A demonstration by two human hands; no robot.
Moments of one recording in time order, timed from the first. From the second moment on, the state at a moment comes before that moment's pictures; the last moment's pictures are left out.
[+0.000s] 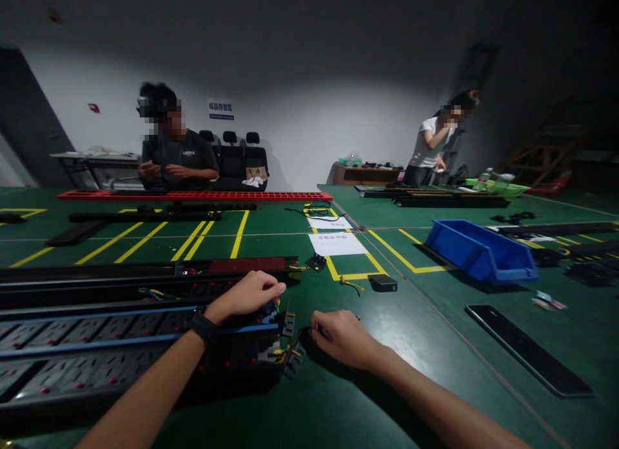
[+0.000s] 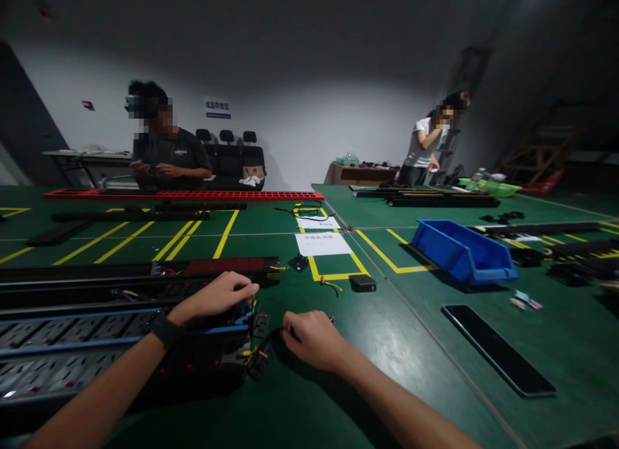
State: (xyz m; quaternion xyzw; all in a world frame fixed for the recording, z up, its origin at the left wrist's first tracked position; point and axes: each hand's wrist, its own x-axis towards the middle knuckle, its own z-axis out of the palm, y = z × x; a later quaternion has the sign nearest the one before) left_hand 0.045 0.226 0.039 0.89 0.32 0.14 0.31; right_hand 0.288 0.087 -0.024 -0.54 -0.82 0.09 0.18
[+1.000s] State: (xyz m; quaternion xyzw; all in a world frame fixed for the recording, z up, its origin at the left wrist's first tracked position) left_hand 0.049 0.211 0.052 0.84 0.52 0.14 0.03; right_hand 0.363 0.077 -0.023 -0.58 -0.75 0.15 0.28
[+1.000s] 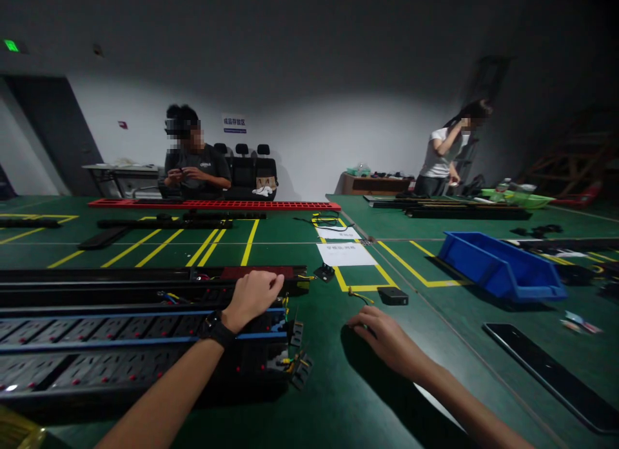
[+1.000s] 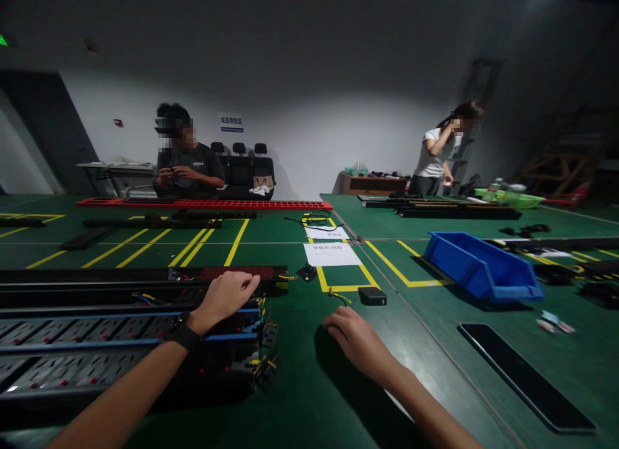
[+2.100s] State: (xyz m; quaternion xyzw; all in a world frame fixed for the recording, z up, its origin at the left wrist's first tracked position) left_hand 0.044 0.216 0.041 0.88 0.34 0.22 0.22; right_hand 0.258 0.179 -0.019 -0.40 -0.48 0.61 0.49
